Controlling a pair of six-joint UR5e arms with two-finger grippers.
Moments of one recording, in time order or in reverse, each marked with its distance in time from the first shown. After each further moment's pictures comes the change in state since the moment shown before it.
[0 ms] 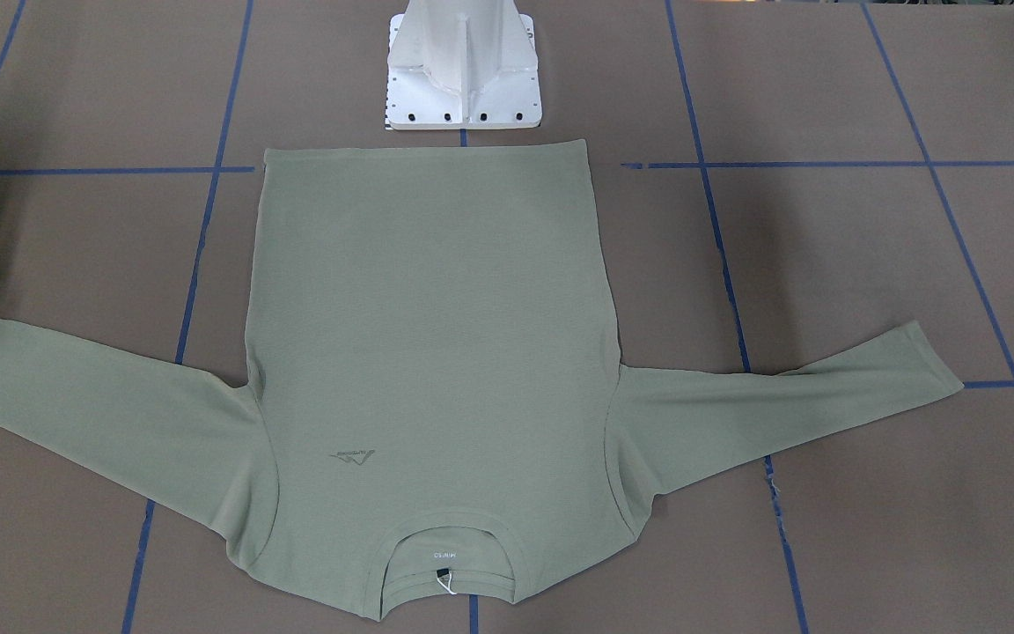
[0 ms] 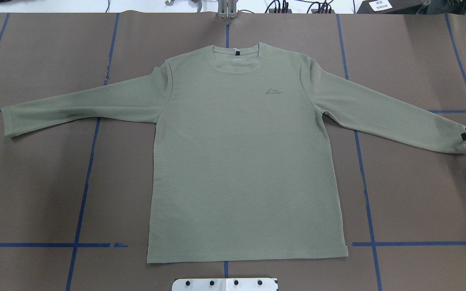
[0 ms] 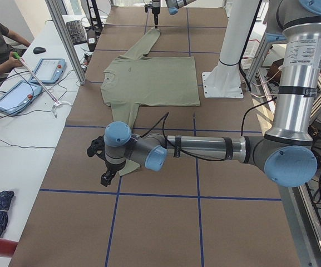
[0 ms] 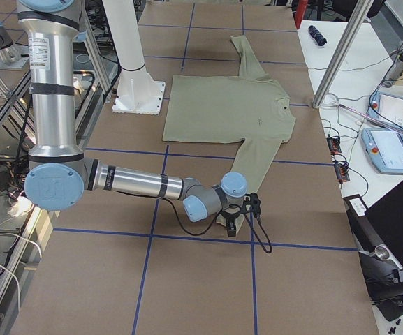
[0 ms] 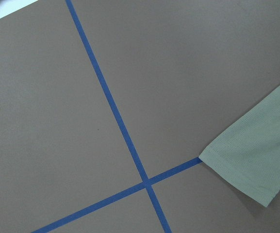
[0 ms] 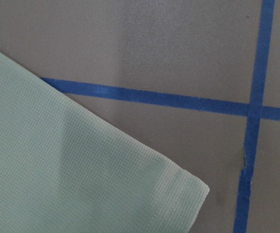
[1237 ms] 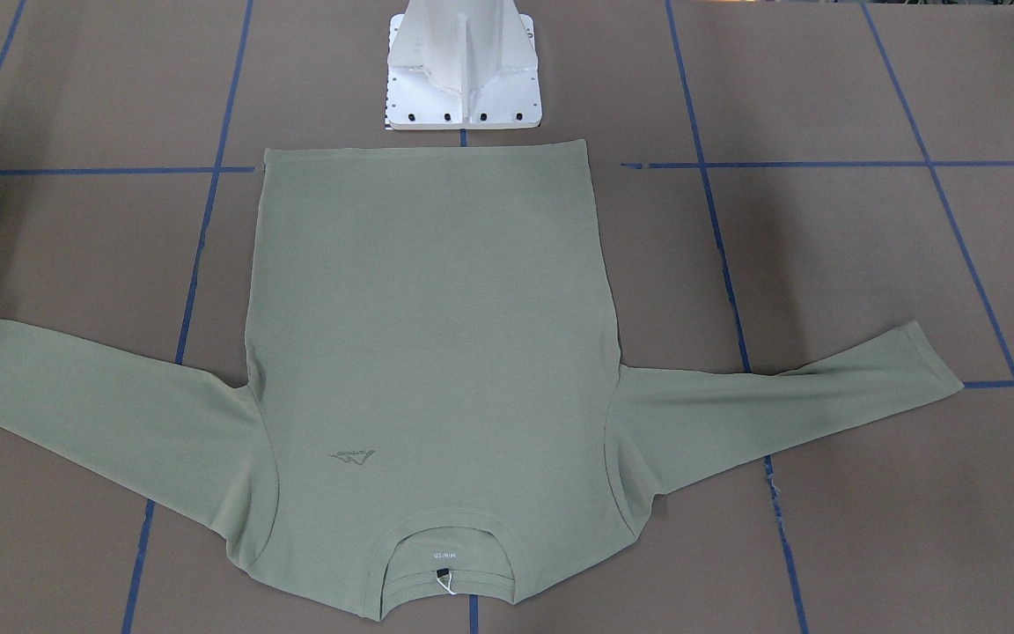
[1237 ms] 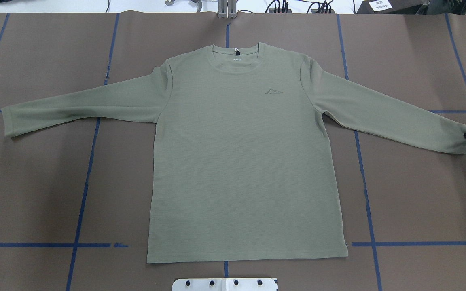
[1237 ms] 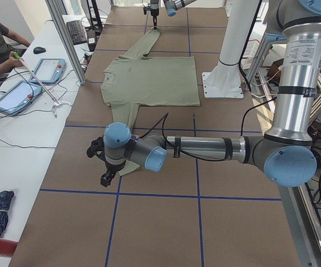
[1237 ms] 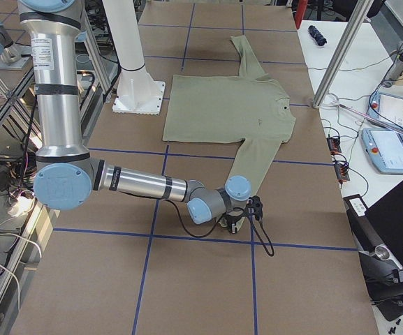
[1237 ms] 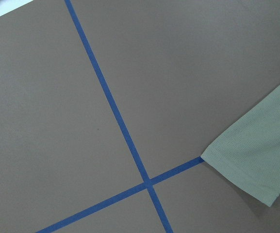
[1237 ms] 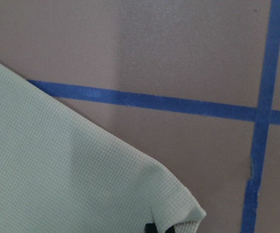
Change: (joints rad) left arm 0.000 -0.004 0.007 -0.002 -0.002 -0.003; right arm -0.004 0.024 -0.041 0.000 0.016 -0.008
